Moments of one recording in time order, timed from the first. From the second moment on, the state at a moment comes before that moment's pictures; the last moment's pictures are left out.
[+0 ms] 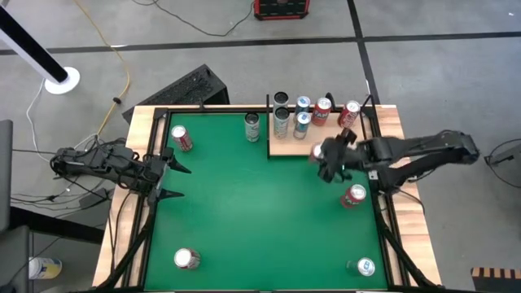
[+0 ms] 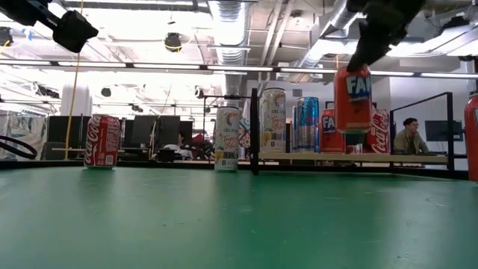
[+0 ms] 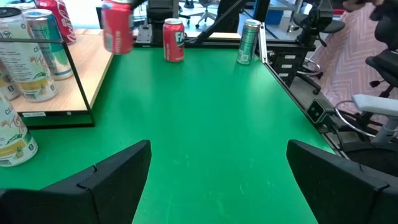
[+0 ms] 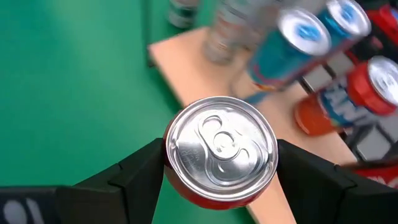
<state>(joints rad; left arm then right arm) -0.19 0.22 0.52 -0.52 -0.02 -0.10 0.10 1.09 1.00 -0.92 0.62 0.40</state>
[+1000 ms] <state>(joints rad) -0.19 0.22 0.52 -0.52 0.00 -0.09 -0.54 1.14 0.94 -0.68 0.28 0.10</state>
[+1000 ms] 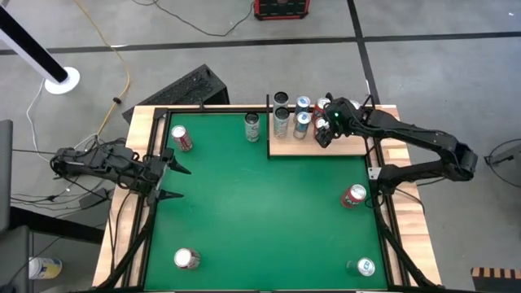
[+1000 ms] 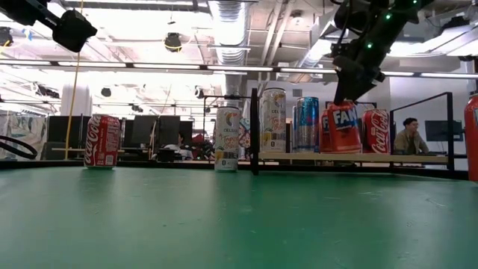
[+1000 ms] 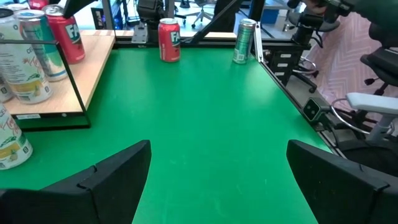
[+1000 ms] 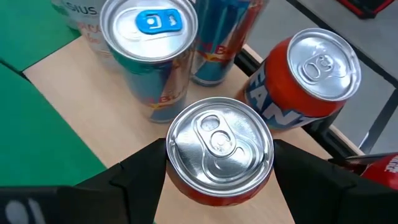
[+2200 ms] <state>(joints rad) -0.19 0.22 0.52 -0.52 -0.01 -0.09 -0.58 1.14 0.97 -0.67 0.26 0.12</state>
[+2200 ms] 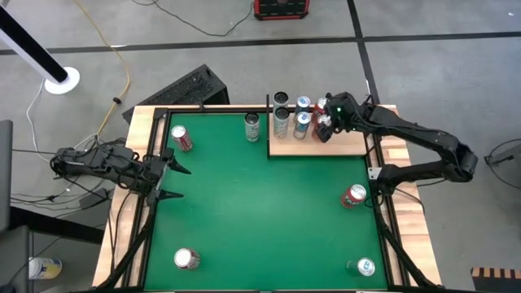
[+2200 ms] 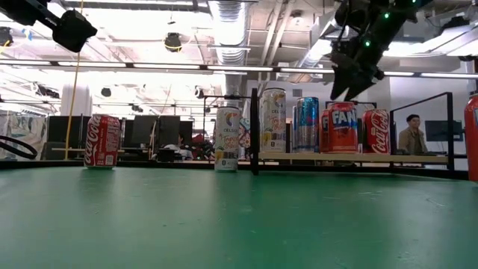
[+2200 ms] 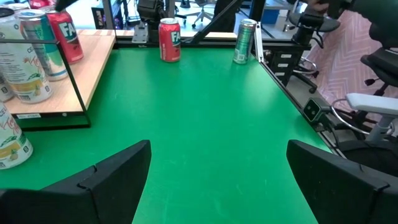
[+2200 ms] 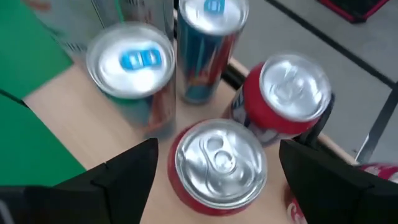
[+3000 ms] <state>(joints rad) -0.19 0.22 0.52 -0.52 -0.01 -0.09 -0.38 1.14 0.99 -0.93 0.23 0.19</state>
